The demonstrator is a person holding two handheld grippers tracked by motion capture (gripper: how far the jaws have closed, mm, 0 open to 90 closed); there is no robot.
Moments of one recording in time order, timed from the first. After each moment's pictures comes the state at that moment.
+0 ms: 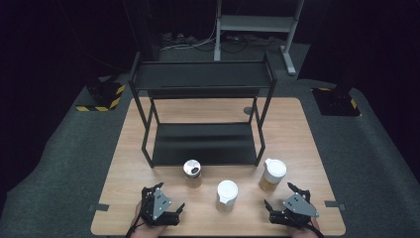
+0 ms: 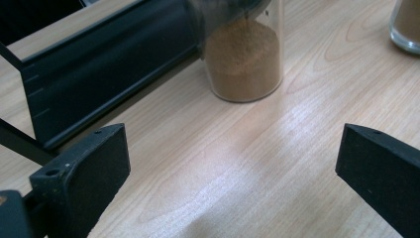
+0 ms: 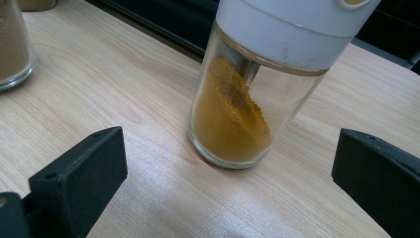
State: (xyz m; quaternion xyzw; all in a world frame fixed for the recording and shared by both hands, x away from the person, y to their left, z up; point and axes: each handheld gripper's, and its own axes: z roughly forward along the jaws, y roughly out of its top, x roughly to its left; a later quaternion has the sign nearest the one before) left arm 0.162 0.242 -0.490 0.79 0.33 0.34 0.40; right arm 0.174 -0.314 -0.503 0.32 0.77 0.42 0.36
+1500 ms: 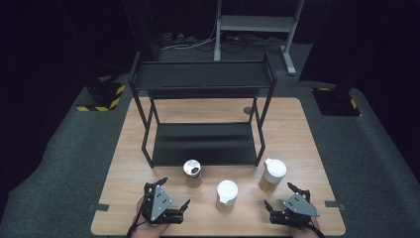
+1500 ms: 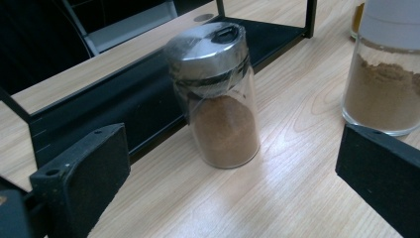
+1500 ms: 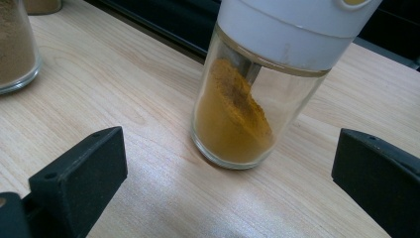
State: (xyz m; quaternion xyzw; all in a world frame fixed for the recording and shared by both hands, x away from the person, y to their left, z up) left arm 0.158 0.238 -0.469 0.77 0.31 0.34 0.45; right arm 0.175 -0.317 -0.502 0.32 0.77 0.43 0.36
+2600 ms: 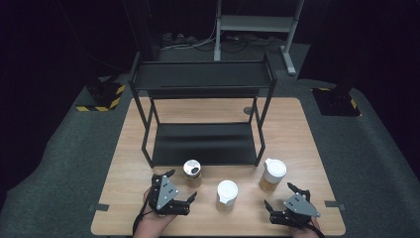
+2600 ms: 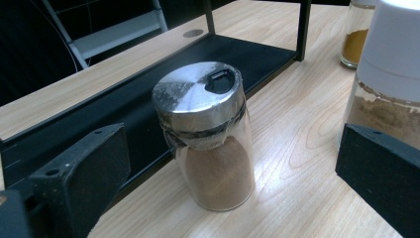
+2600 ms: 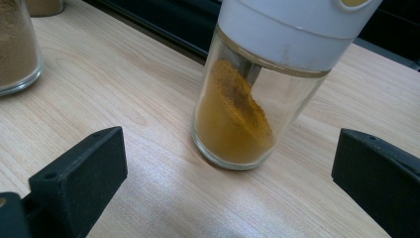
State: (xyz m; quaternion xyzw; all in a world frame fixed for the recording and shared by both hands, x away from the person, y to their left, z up) left arm 0.184 0.231 -0.459 0.76 0.30 0.32 0.47; right arm 0.176 -0.318 -0.503 0.32 0.77 0.43 0.35
